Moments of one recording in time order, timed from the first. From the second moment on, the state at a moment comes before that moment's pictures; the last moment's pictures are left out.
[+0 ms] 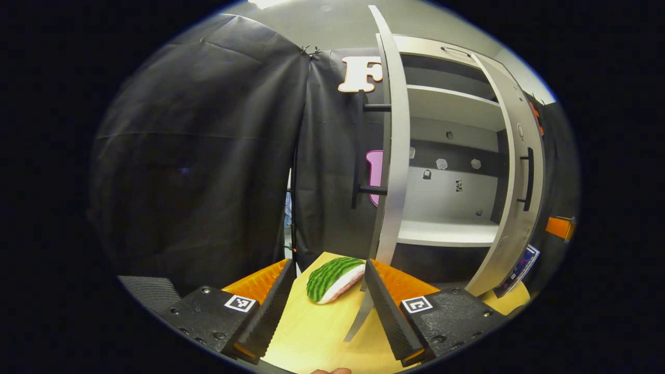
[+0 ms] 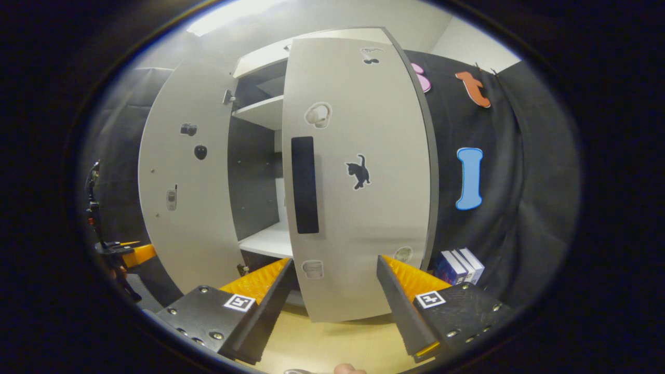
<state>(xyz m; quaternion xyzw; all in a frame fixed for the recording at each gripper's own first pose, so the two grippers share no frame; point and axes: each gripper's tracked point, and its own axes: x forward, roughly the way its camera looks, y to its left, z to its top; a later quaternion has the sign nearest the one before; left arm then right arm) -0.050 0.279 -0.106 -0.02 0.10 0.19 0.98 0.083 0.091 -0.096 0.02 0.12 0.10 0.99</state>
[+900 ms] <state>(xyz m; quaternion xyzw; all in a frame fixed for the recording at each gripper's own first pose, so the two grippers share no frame) -0.051 0.276 -0.125 -0.07 0.12 0.21 0.97 0.081 0.071 -0.109 0.02 0.14 0.09 0.99</state>
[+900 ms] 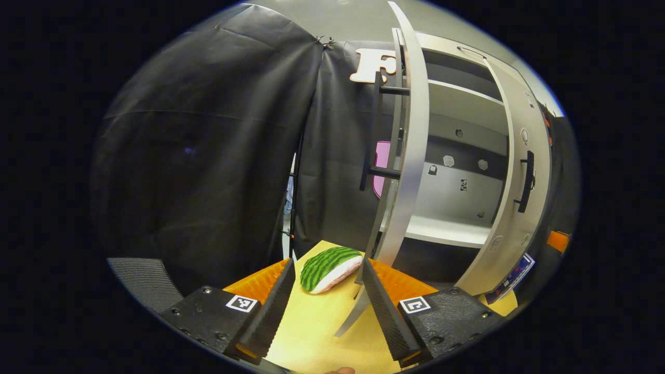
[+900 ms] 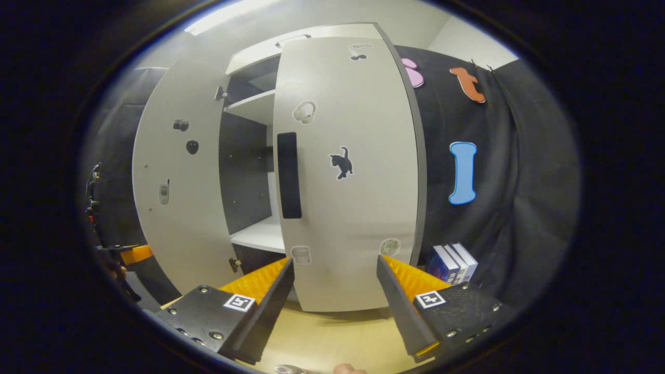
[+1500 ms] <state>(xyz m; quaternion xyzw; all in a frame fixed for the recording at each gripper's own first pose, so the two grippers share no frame) -0.046 0.237 -0.126 -0.07 0.12 0.14 0.98 0.070 0.064 -0.112 0.01 0.14 0.09 0.99</state>
